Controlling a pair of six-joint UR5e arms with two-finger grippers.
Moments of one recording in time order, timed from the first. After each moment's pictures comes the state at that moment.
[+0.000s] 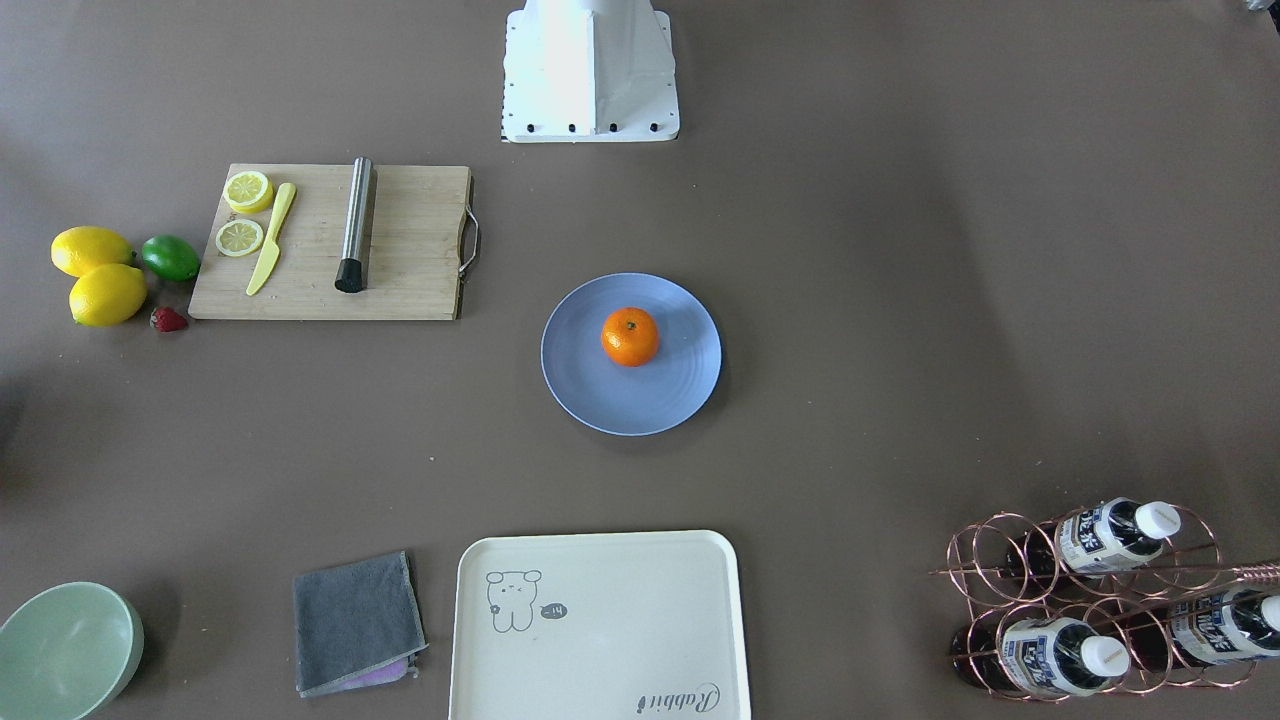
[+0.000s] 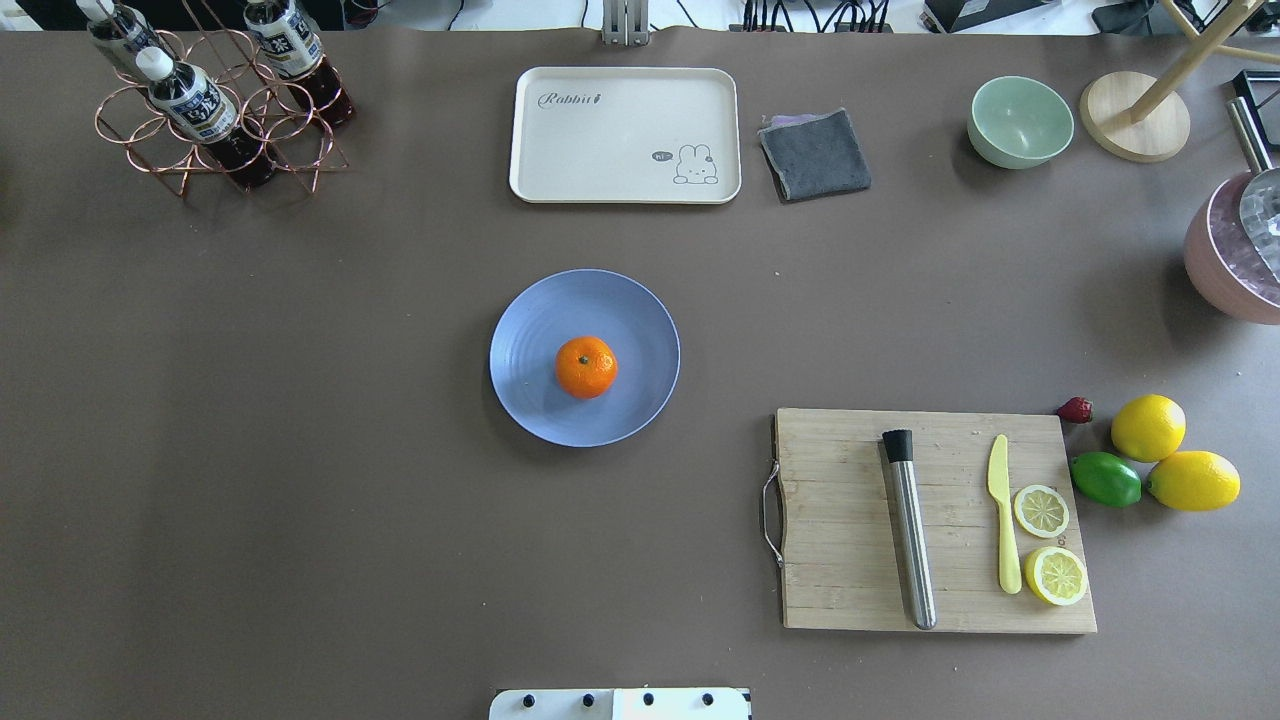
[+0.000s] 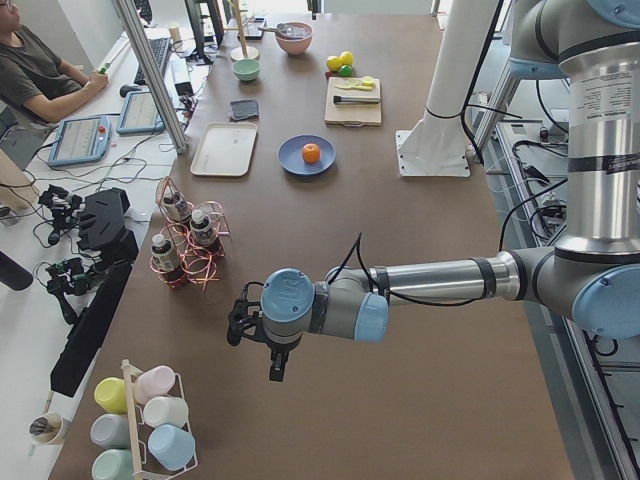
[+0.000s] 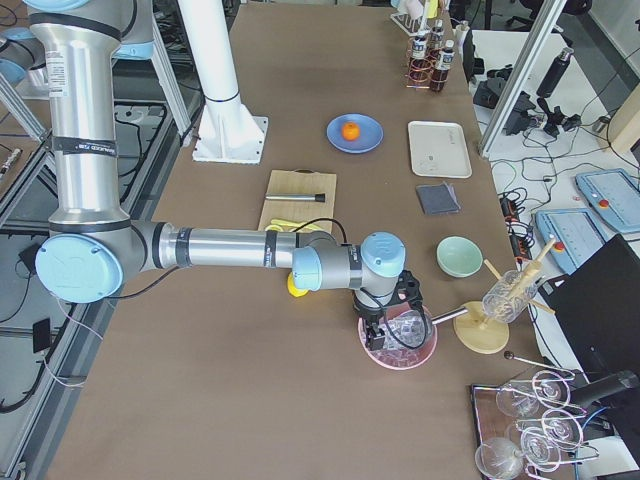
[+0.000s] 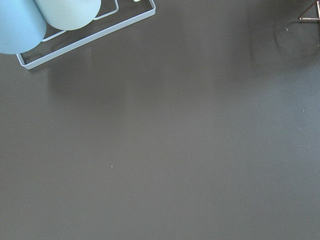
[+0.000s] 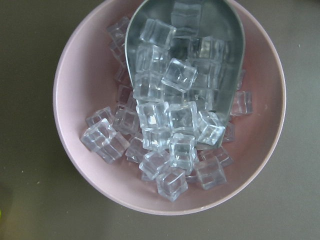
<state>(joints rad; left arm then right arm) -1.63 -1.47 -1.55 -1.84 -2.42 0.02 1.48 -1.56 1.55 -1.49 2.28 -0.18</state>
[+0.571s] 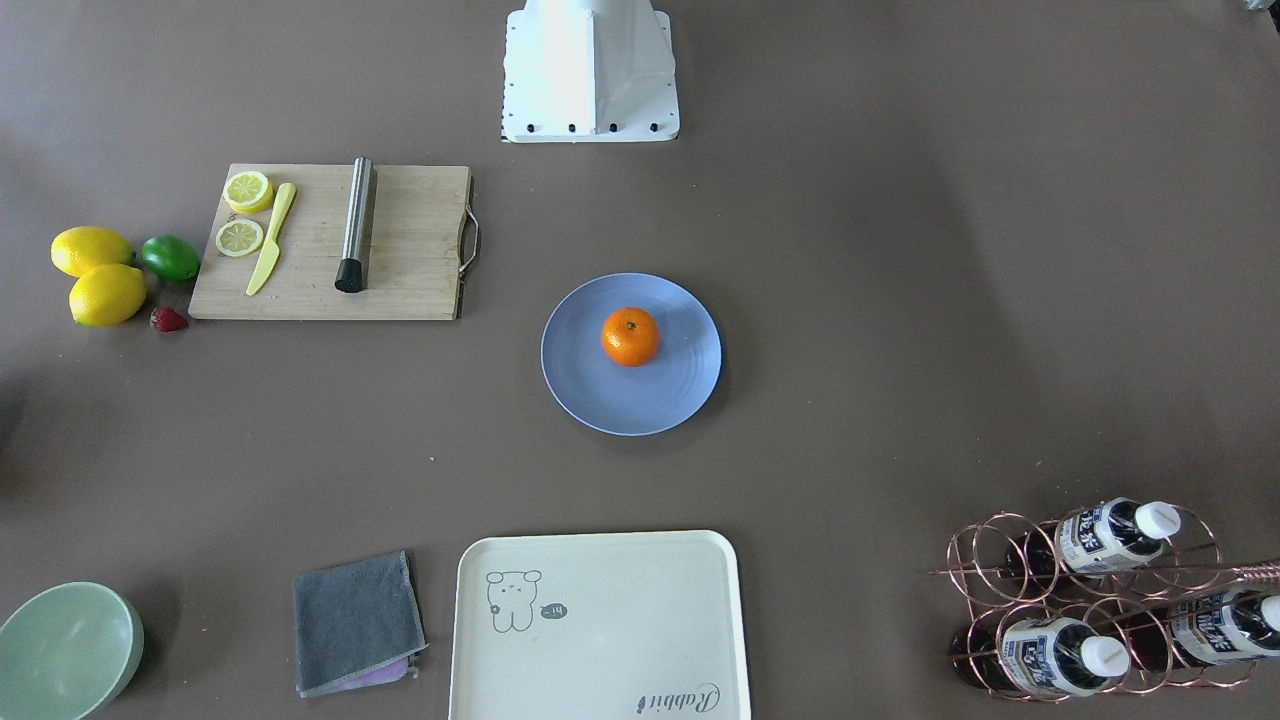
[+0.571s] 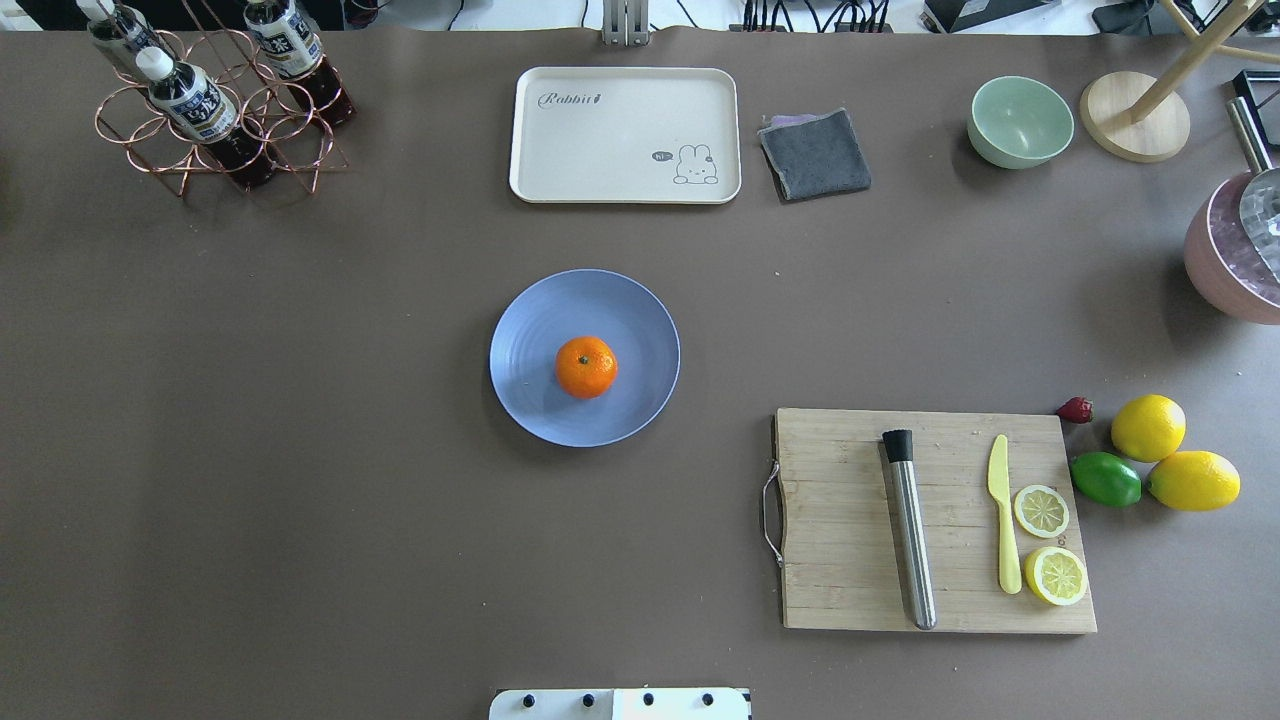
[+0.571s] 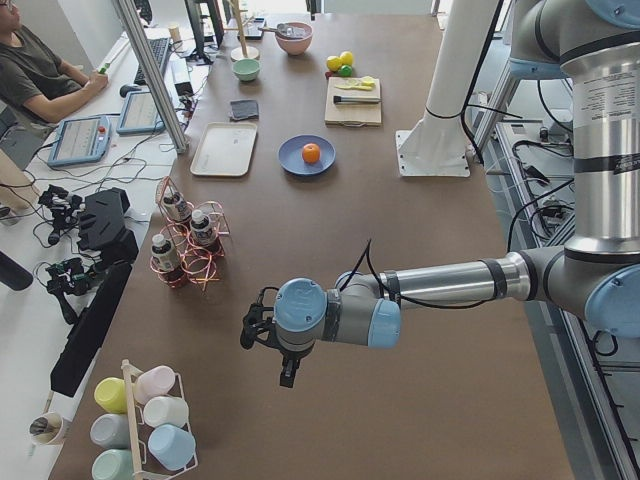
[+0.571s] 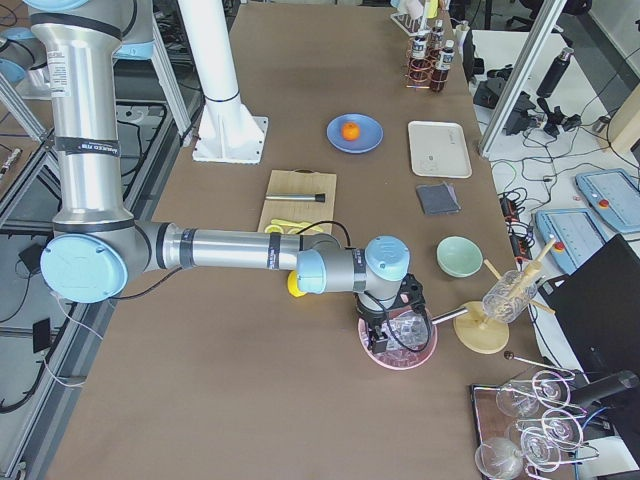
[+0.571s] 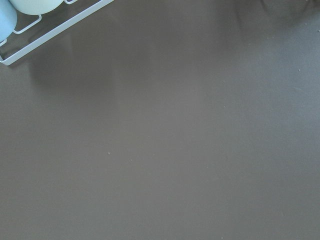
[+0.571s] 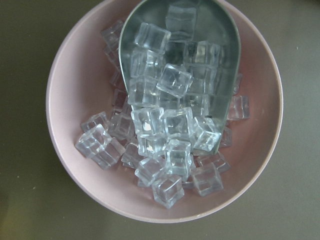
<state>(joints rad) -1.62 -1.43 -1.57 -1.84 -2.42 0.10 1.48 -1.55 1.53 -1.48 2.28 -0.18</state>
